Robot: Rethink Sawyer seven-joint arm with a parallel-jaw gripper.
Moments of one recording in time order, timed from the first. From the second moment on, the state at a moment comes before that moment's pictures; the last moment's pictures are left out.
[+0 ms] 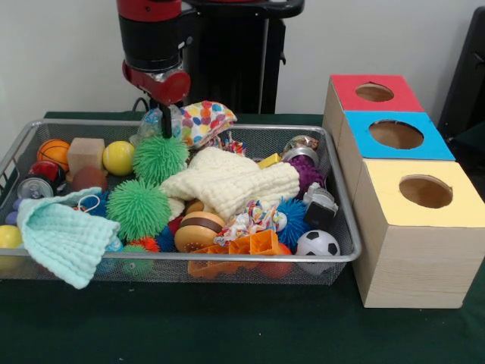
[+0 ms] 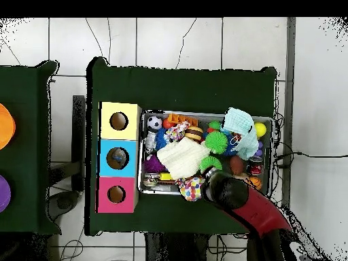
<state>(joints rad) -0.48 -0.65 -0.09 1.96 0.14 0.30 1.92</state>
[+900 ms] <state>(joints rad) -0.35 -0.66 -0.15 1.96 0.16 0.39 1.92</state>
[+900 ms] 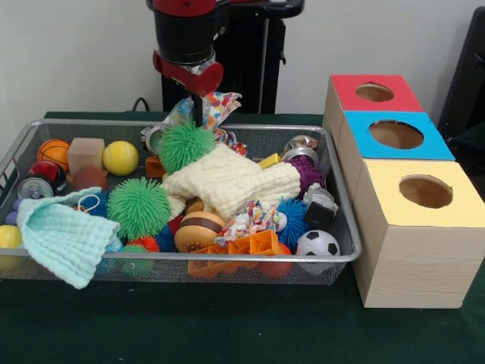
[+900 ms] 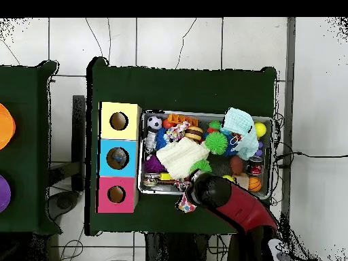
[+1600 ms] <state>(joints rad) -0.27 -0.65 -0.21 1.92 0.18 0.41 1.92</state>
